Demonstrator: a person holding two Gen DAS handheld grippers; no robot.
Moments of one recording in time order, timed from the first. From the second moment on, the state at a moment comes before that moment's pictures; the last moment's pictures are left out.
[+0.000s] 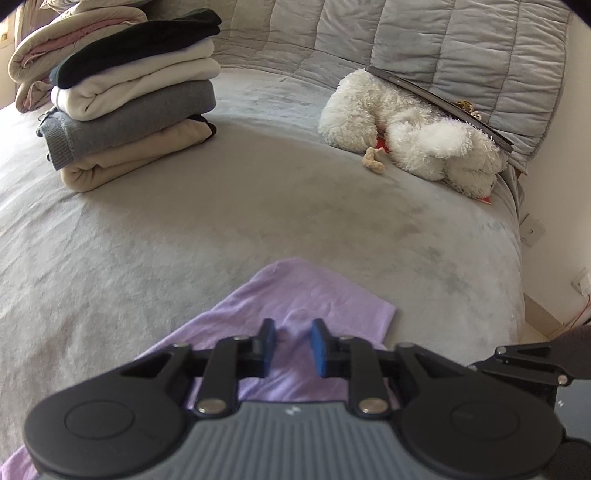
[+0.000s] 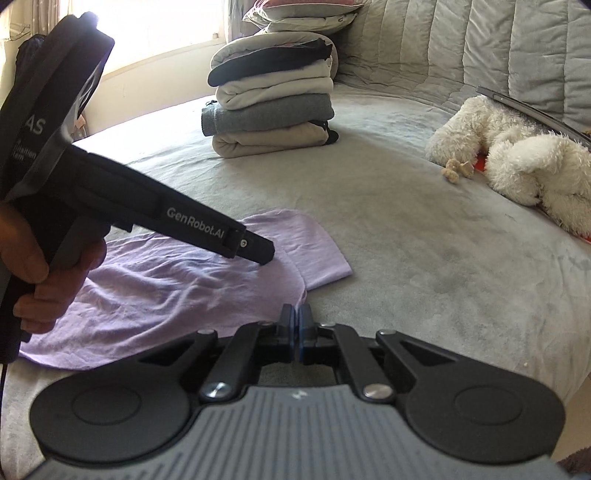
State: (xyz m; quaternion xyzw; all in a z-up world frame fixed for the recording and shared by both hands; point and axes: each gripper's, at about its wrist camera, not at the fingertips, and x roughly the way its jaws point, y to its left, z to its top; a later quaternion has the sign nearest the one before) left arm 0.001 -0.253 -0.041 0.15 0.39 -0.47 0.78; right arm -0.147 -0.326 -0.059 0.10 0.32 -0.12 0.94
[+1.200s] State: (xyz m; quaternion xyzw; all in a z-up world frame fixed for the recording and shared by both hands) left arm 0.003 -0.276 -0.050 0.06 0.34 -0.43 0.84; right arm -0.129 -0.358 -0.056 0.14 0.27 -0.19 0.93
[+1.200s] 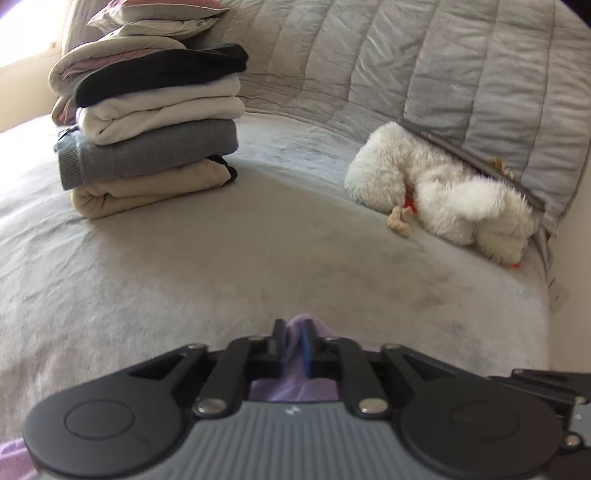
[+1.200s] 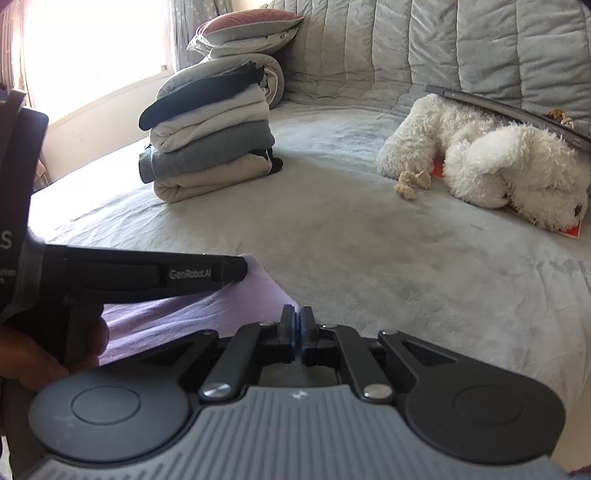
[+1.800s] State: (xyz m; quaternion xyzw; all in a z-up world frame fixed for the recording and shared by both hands) left arm -0.009 -0.132 -0.003 0.03 0.32 -0.34 0.88; right arm -0.135 -0.332 -0.052 0.13 0.26 -0.16 0.94
